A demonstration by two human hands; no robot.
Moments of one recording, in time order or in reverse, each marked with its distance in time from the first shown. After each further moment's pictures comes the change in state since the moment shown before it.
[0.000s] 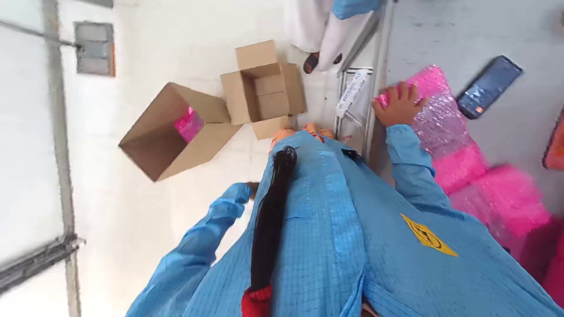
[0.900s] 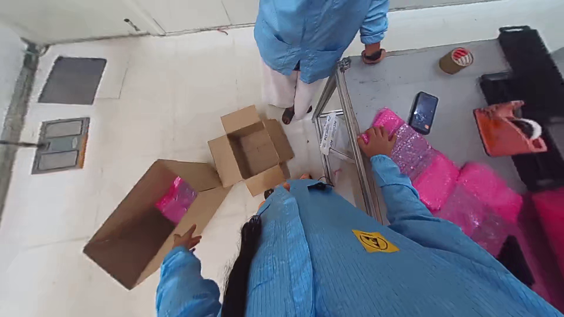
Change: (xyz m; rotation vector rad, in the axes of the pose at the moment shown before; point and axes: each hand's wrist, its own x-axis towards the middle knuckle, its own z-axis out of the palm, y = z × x) left_hand 0.084 -0.291 -0.035 -1.426 0.800 -0.358; right_hand -0.015 -0.024 -0.012 -0.084 -0.017 0.271
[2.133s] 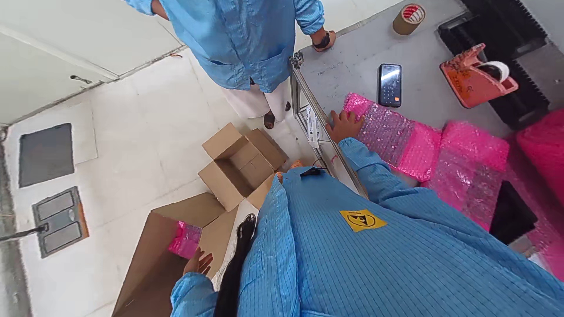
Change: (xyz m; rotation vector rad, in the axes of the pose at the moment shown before) left_hand -0.119 0.092 0.031 0.035 -0.143 0.399; right_hand 0.026 -0.026 0.008 0.105 -0.033 0.145
